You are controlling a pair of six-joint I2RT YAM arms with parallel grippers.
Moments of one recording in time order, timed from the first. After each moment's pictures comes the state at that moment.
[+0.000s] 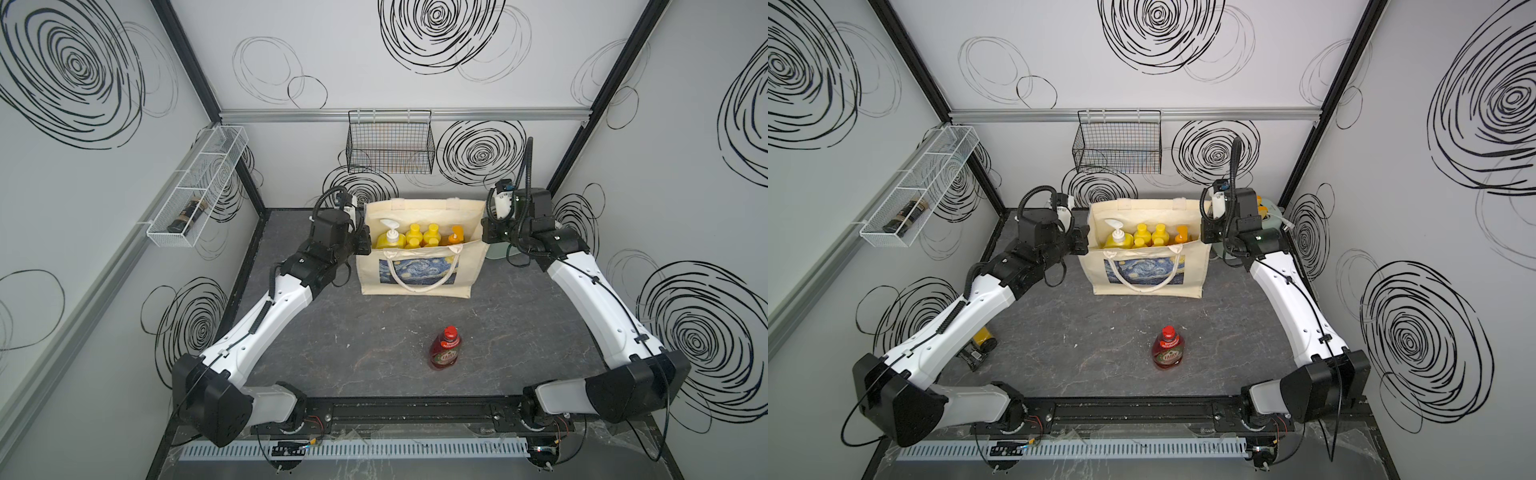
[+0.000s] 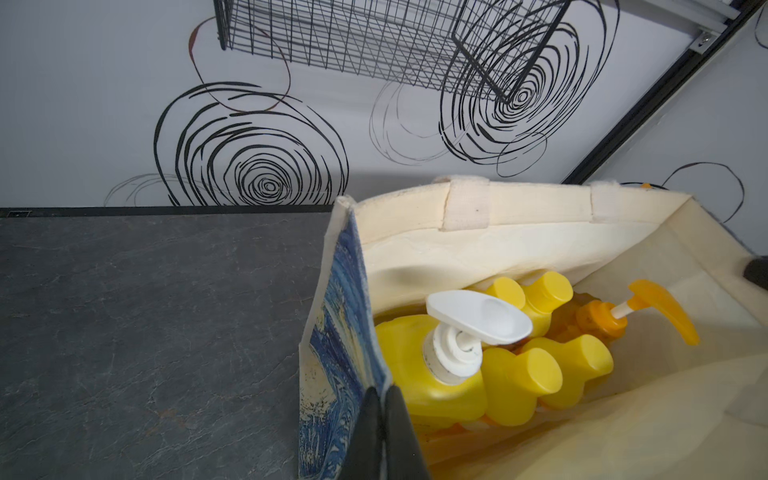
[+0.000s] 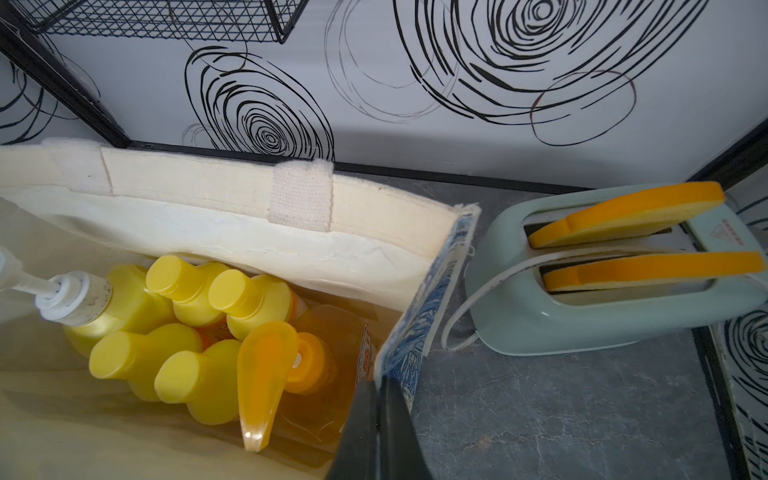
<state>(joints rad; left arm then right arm) -0.42 1.31 1.21 -0.33 -0.06 -0.35 0.26 1.40 1.47 -0.65 -0.04 0.09</state>
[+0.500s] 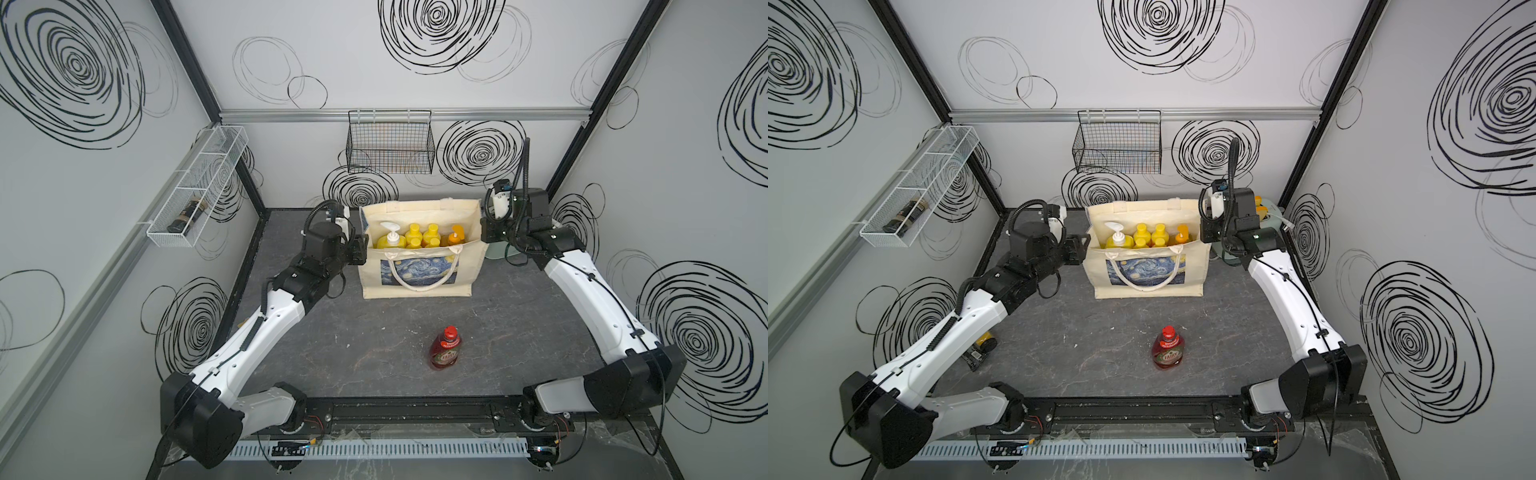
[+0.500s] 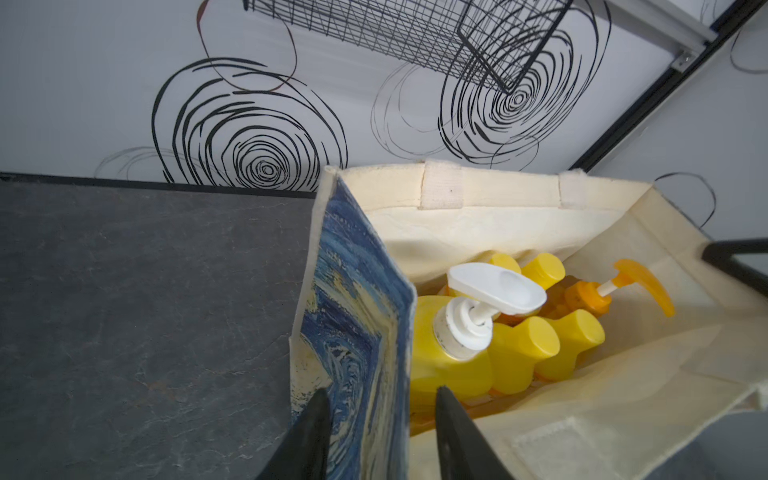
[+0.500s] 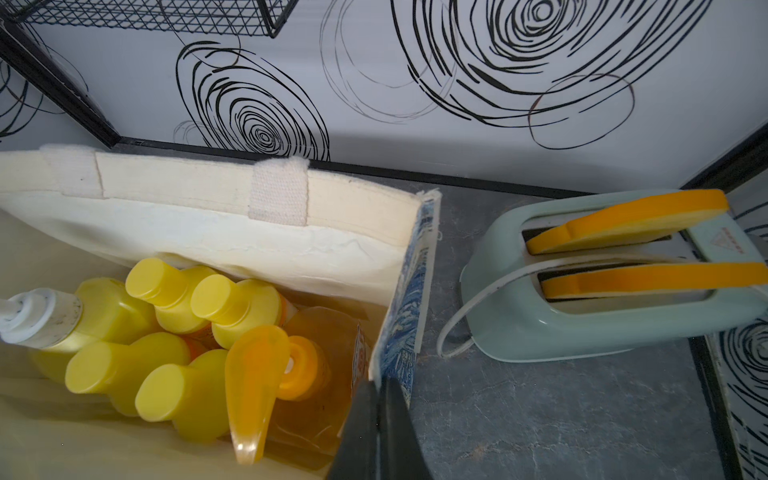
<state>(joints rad) -0.41 1.22 1.08 -0.28 -0.04 -0.39 0.26 1.37 1.42 -0.62 -0.02 0.07</state>
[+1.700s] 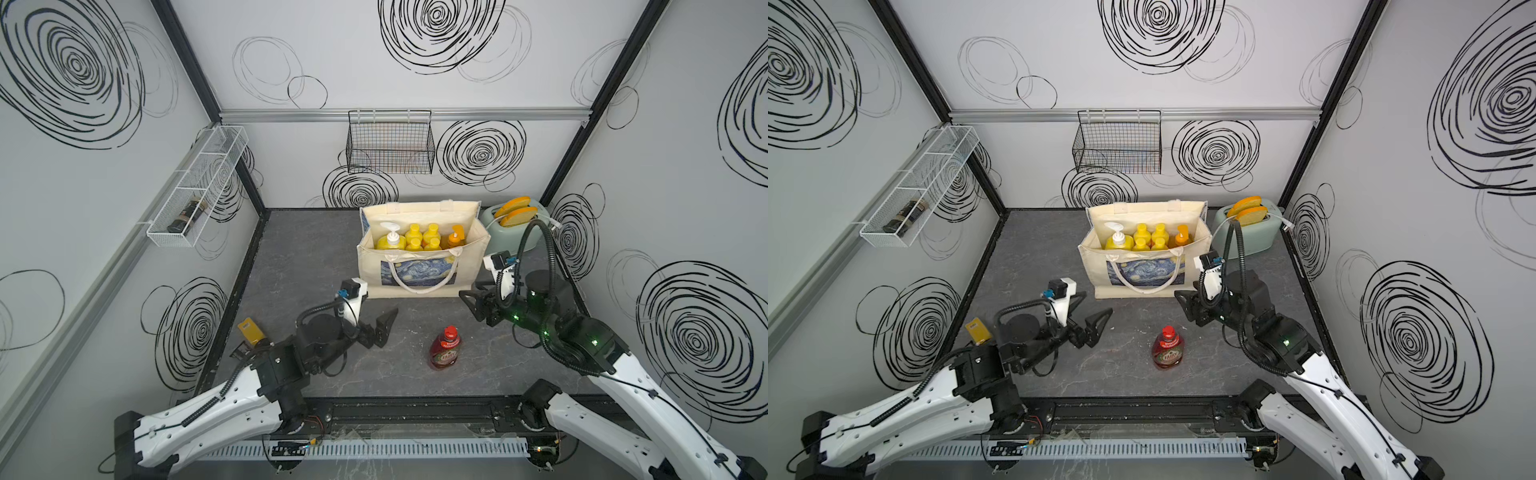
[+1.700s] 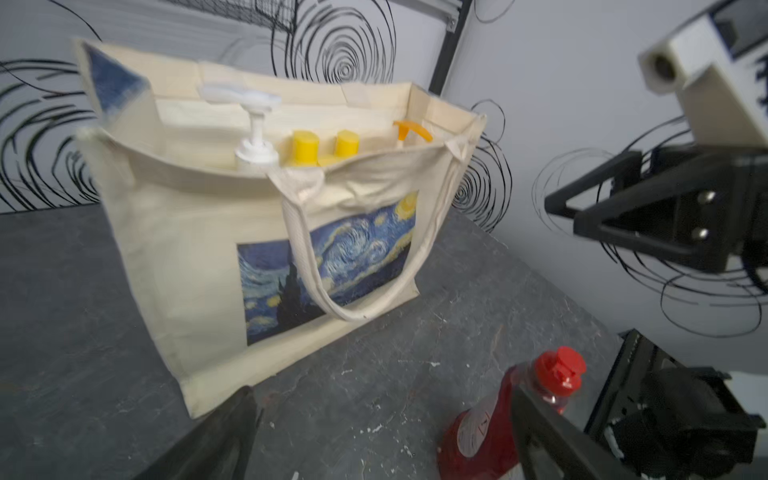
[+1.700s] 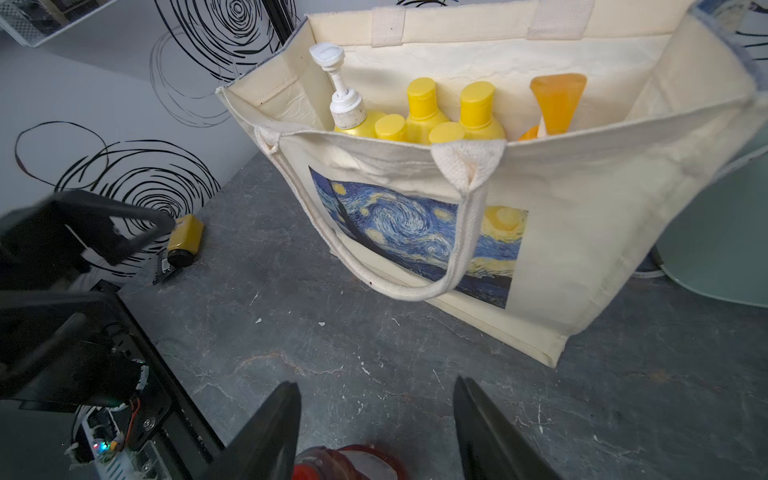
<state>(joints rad) -1.06 0.66 0.51 -0.12 -0.31 -0.37 0.64 0.70 0.89 -0.63 -0.11 0.25</state>
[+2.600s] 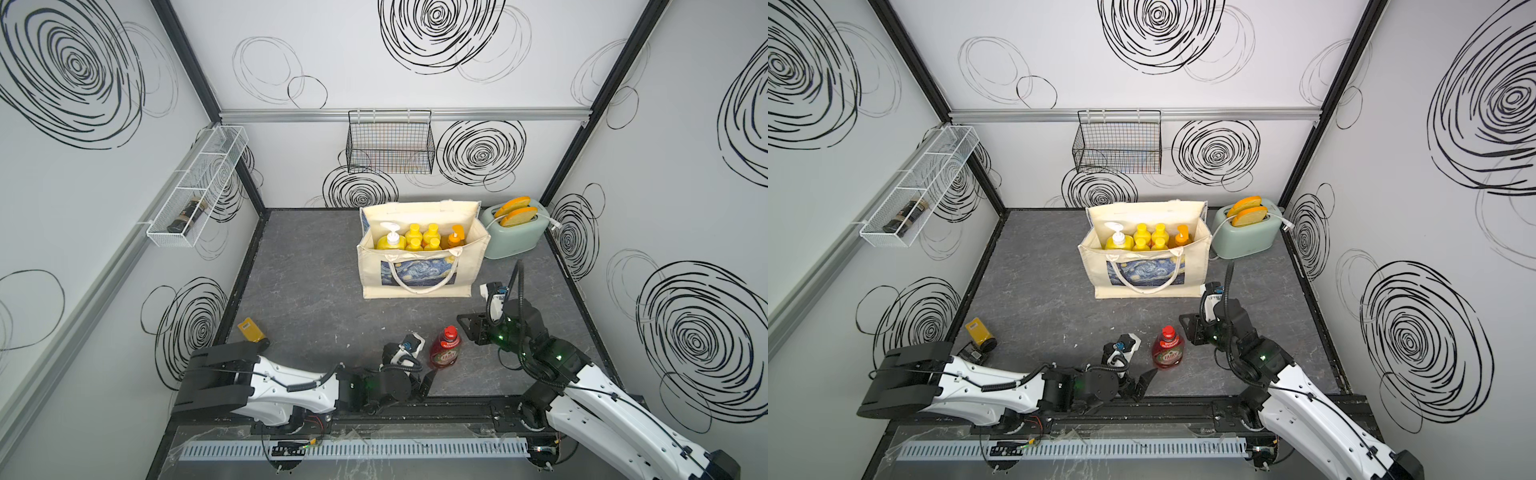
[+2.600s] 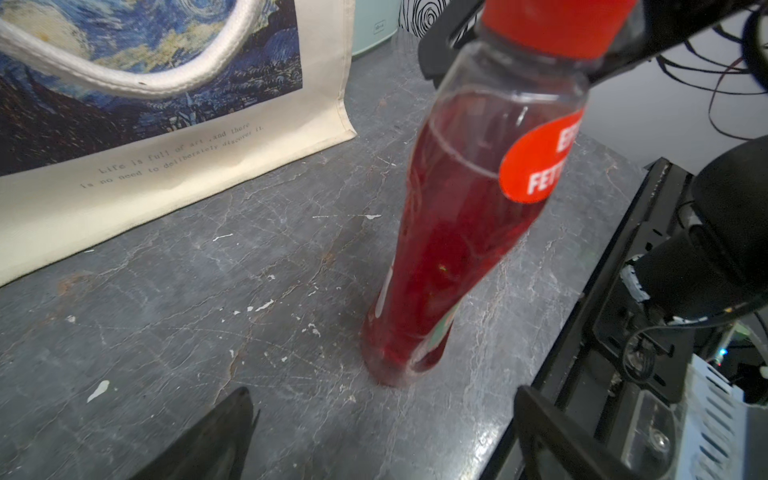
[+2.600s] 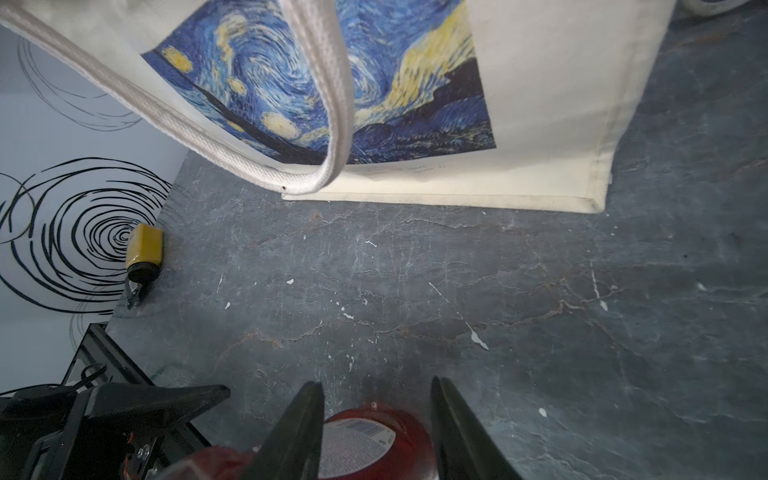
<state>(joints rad) -1.46 1.32 0.44 0.33 -0.56 -0.56 0.64 0.63 0.44 -0.39 -0.07 0.58</state>
